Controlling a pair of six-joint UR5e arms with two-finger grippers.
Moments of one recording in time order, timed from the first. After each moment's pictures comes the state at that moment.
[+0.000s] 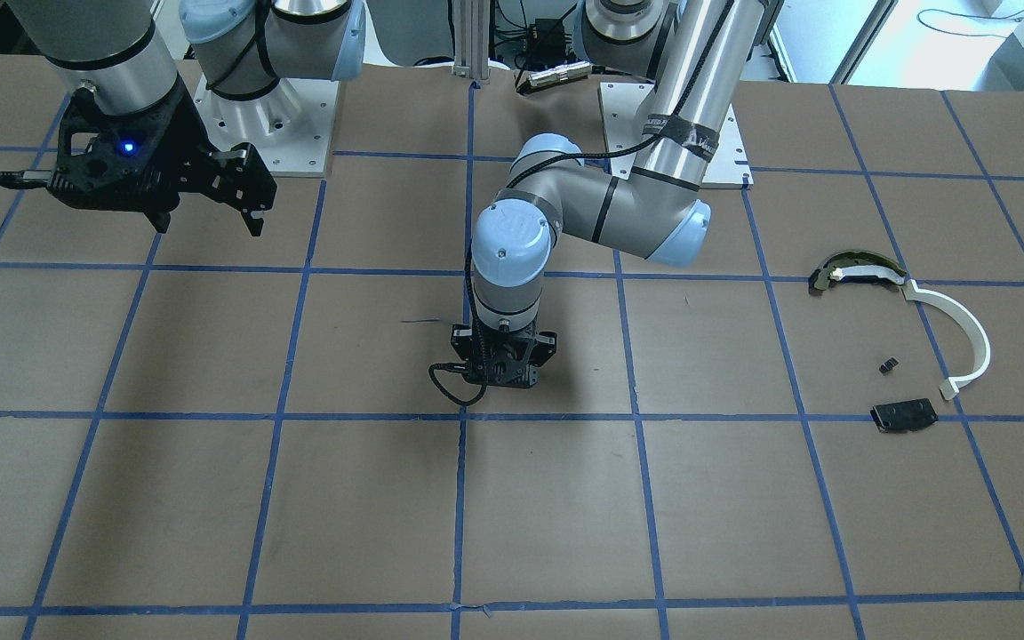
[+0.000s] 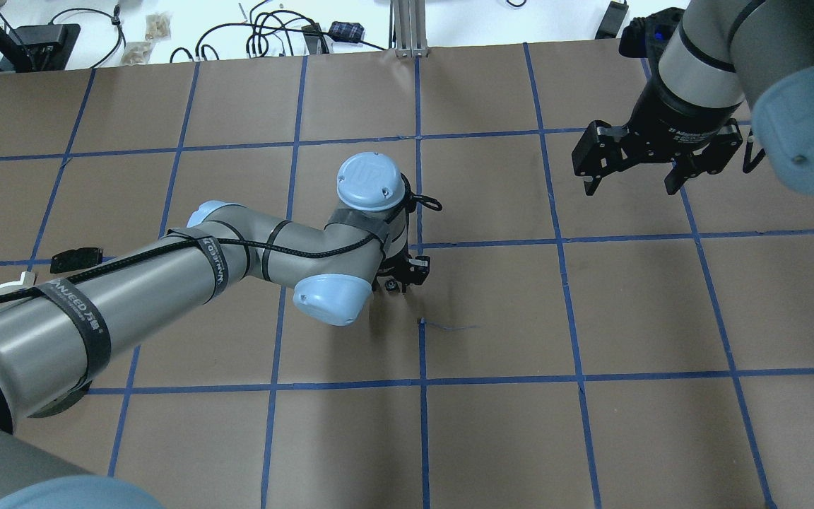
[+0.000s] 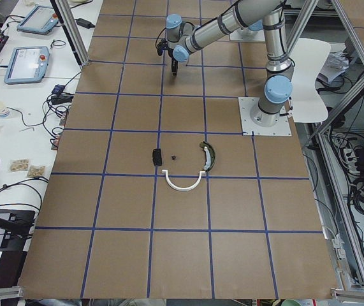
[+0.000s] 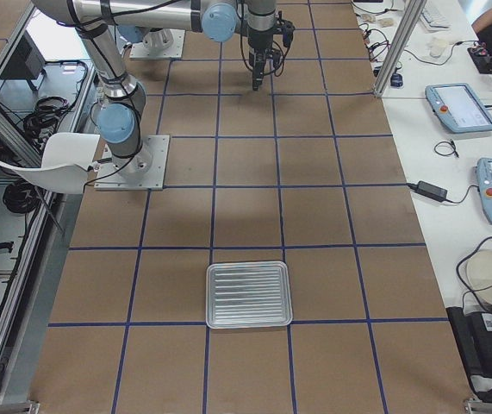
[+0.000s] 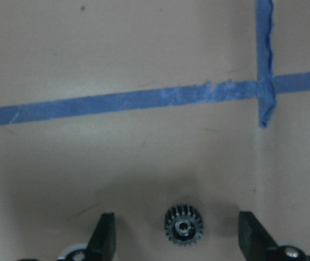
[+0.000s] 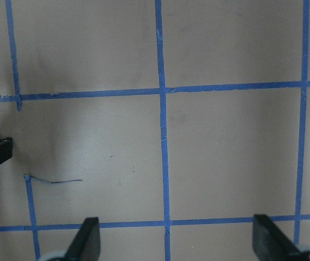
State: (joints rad) left arm -1.93 -2.04 -1.88 -0.82 1.58 -0.27; right arm 1.55 -1.63 1.70 -1.64 -1.56 0.01
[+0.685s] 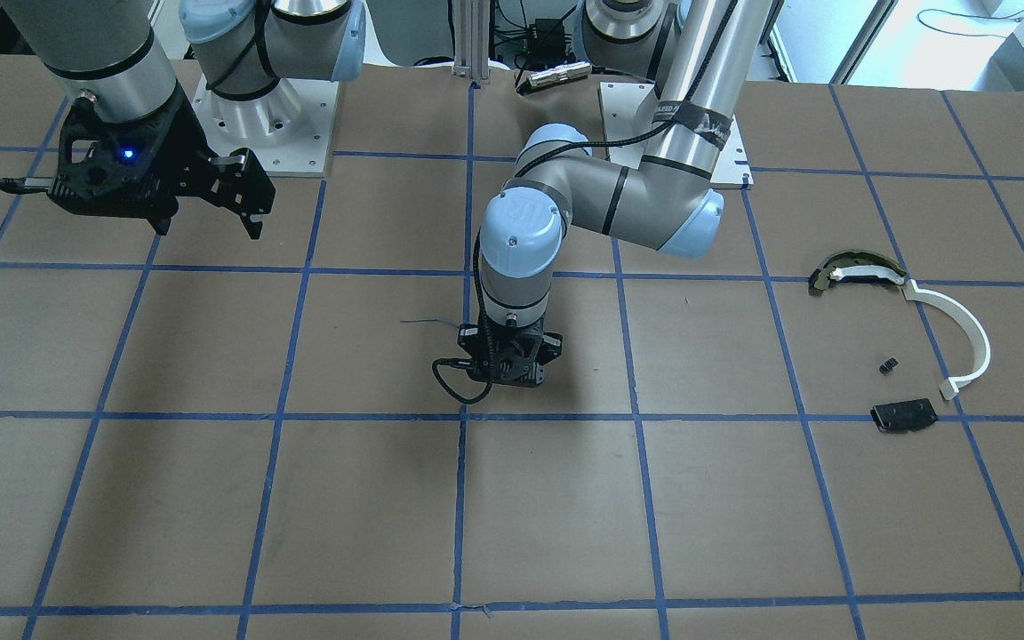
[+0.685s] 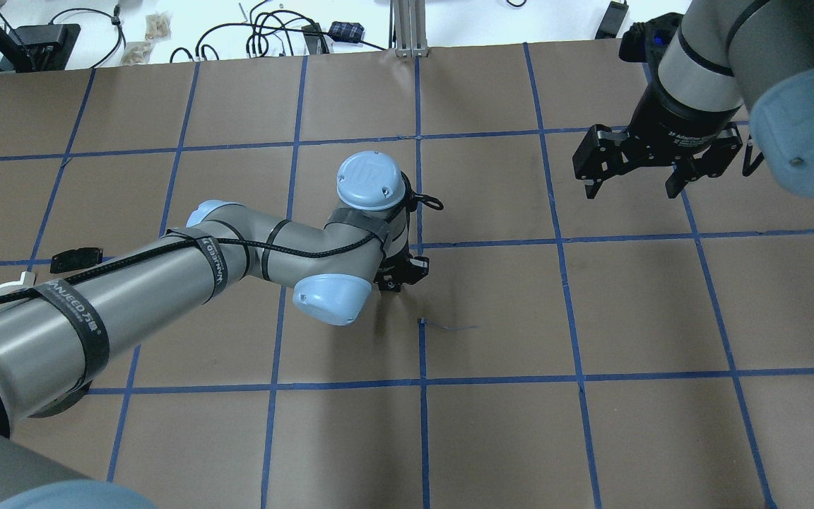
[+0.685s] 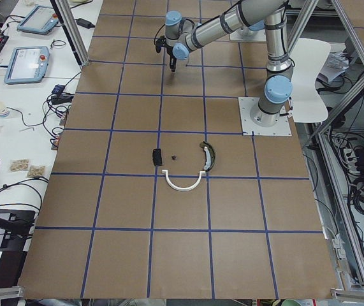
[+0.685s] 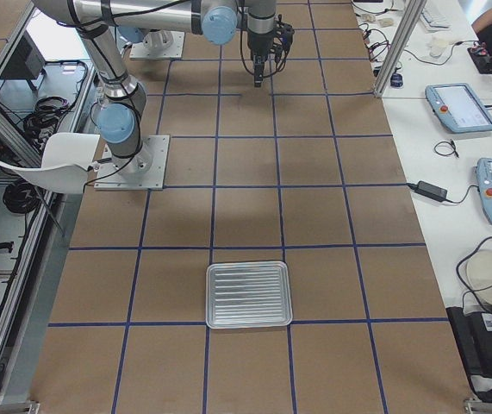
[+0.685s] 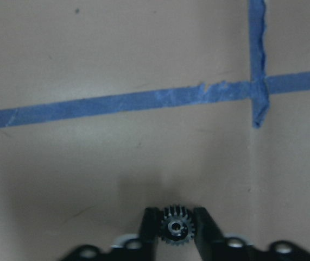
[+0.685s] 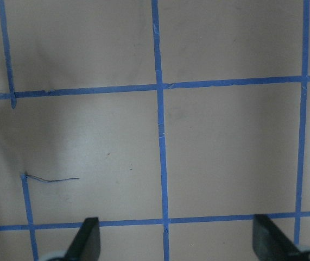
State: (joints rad) left arm -1.91 -1.99 -1.87 -0.86 1.58 -0.21; right arm 1.54 -1.63 1.71 -1.65 -1.56 0.01
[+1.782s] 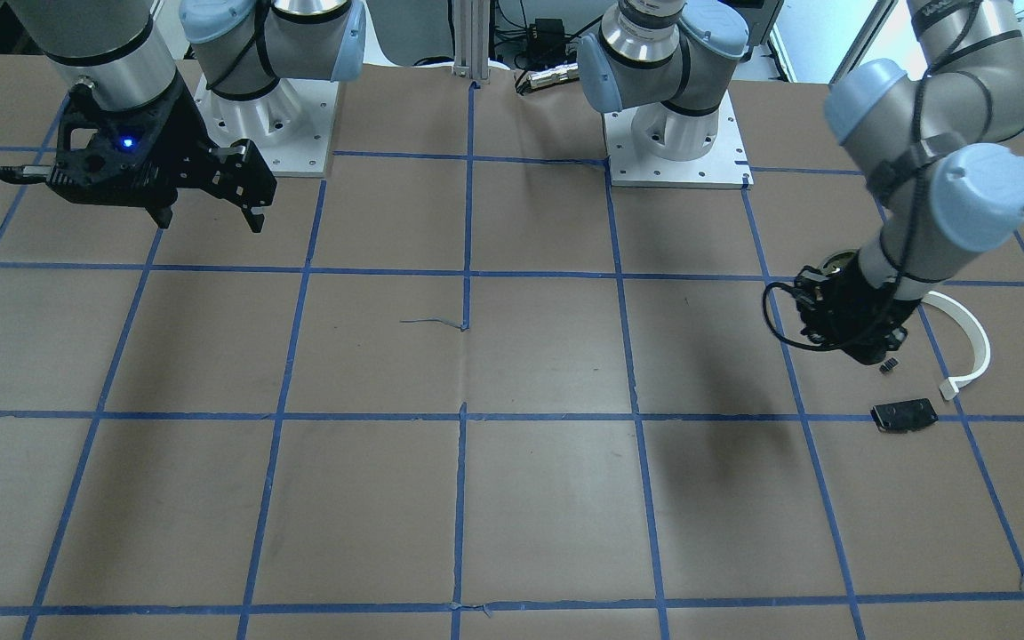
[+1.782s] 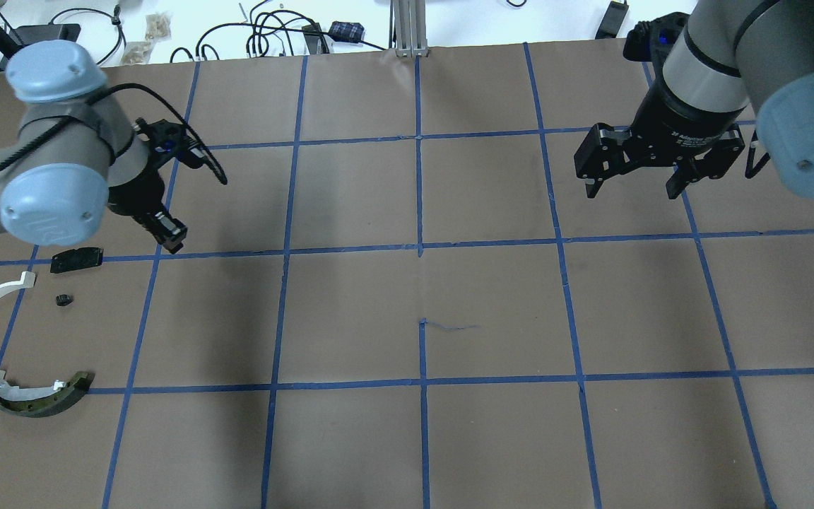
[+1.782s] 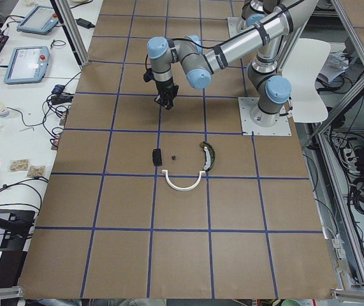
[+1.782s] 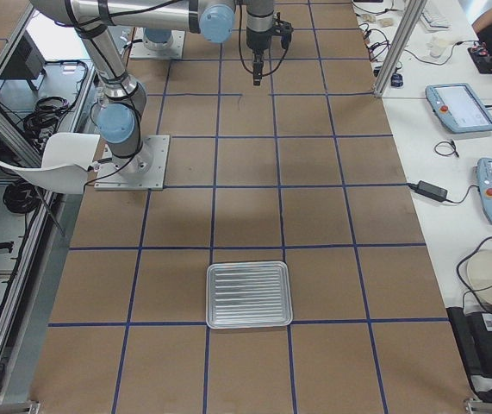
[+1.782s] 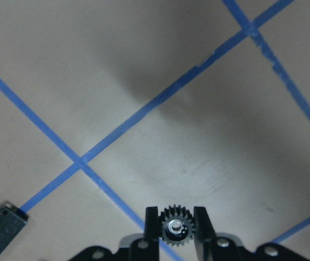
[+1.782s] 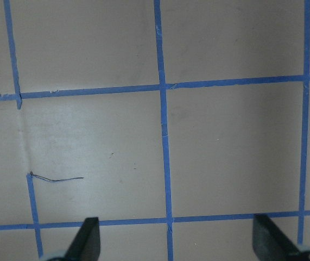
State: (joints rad) left arm -1.16 -1.73 -1.88 -1.20 1.65 1.17; right arm 1.54 -1.65 1.71 -1.64 -1.55 0.02
